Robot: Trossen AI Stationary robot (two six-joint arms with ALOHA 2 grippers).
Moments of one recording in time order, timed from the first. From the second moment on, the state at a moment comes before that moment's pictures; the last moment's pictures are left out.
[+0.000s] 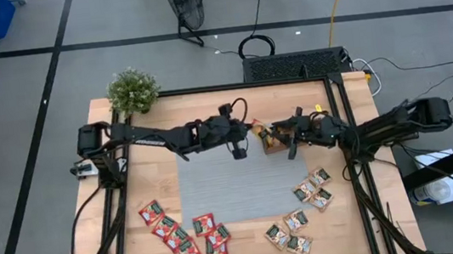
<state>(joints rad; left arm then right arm) 0.09 1.80 1.19 0.22 -0.30 0.35 -0.15 1.20 0.13 1.06 0.15 0.12</state>
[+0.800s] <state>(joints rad) 0.10 1.80 1.19 0.16 -0.34 0.33 -0.12 1.37 0.27 1.06 0.23 0.14</state>
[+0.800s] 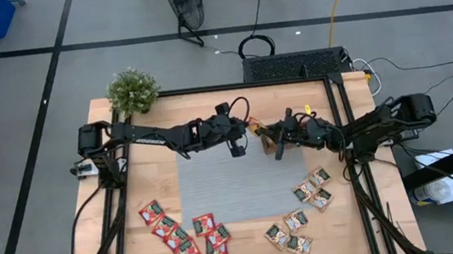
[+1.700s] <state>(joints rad) 0.08 1.72 1.17 0.13 -0.34 0.21 -0.08 1.08 0.87 -0.35 0.34 0.02</state>
